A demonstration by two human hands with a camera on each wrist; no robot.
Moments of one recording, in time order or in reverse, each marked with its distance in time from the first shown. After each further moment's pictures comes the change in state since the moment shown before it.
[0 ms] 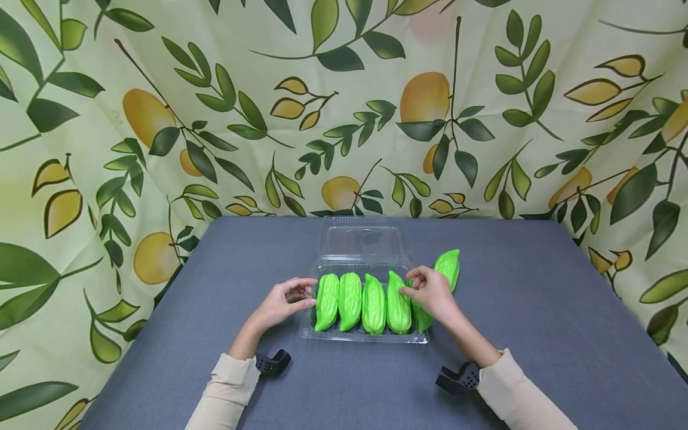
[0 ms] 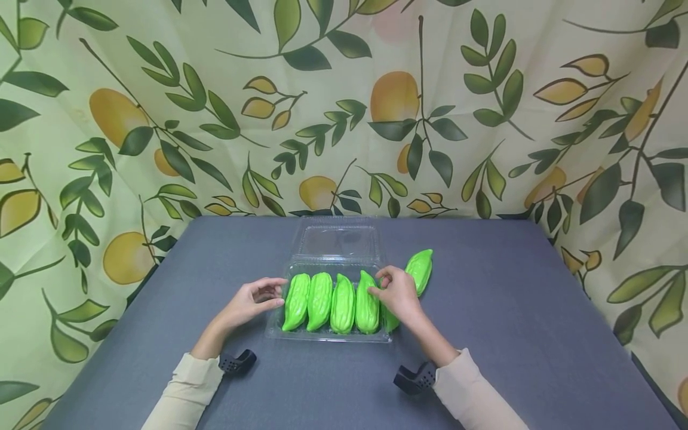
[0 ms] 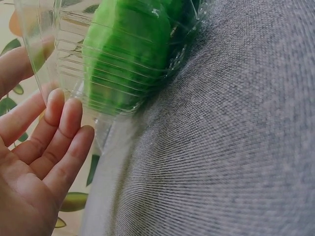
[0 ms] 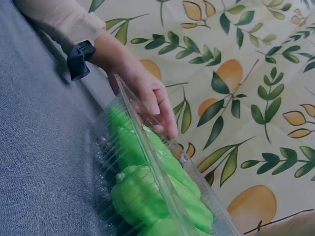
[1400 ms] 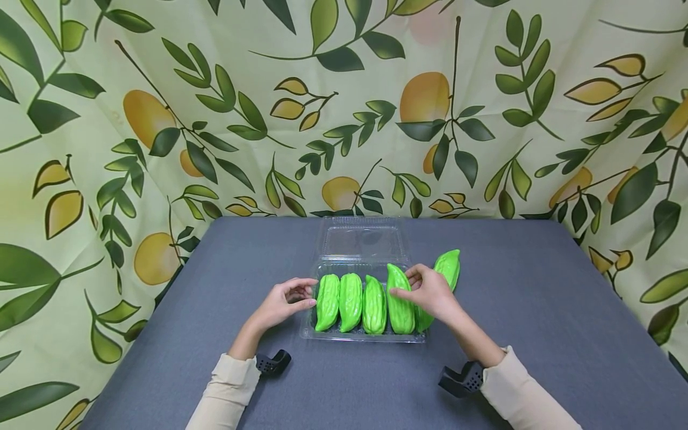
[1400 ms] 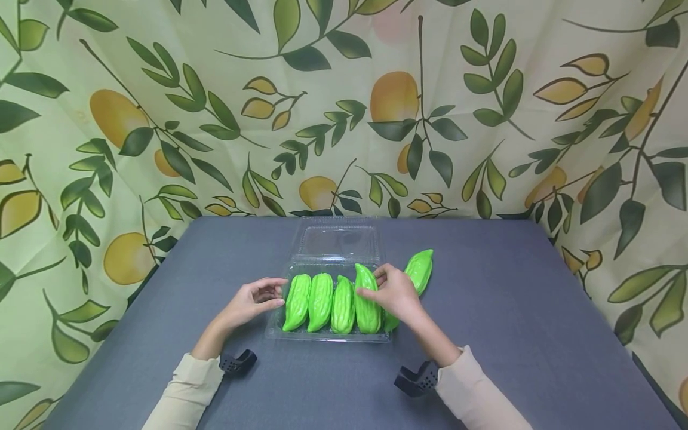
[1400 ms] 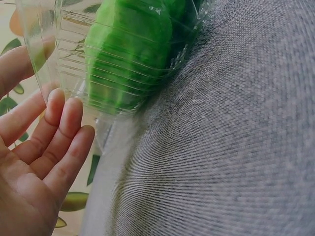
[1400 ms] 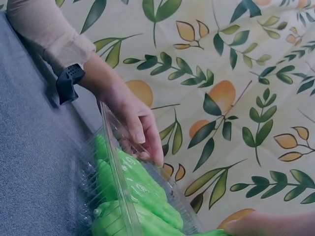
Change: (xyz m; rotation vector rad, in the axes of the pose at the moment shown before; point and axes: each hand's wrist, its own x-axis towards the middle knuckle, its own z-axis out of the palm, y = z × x) left_hand 0.000 0.001 0.000 0.002 0.002 -0.004; right_hand -0.007 -0.016 -0.009 -0.027 -0.104 -0.018
